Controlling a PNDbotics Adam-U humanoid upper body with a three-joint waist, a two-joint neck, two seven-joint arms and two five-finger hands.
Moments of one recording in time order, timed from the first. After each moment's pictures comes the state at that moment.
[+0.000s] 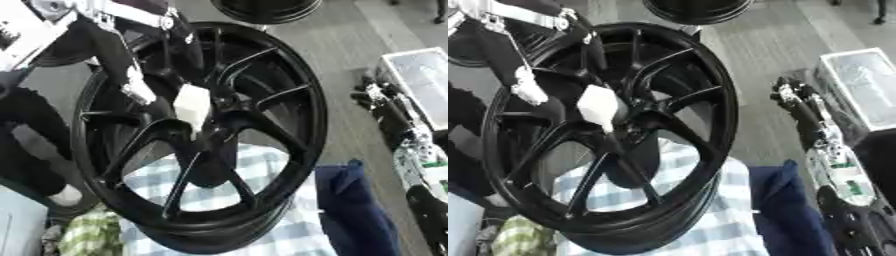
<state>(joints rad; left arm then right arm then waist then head) -1.22 0.61 -0.70 -1.39 -0.14 -0.17 -0.91 -0.29 -0.35 -0.07 -1.42 -0.28 -0.01 -0.03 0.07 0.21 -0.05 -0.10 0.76</state>
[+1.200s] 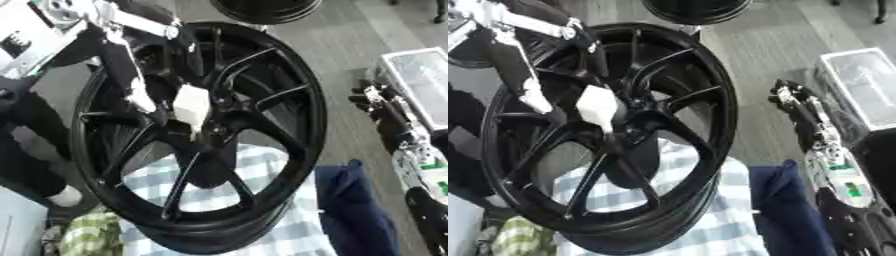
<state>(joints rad) -1.21 0.59 -0.72 -1.40 -0.17 -0.13 -0.91 -0.29 -0.34 -0.07 -1.42 -0.28 -0.01 -0.03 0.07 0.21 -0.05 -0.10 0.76</state>
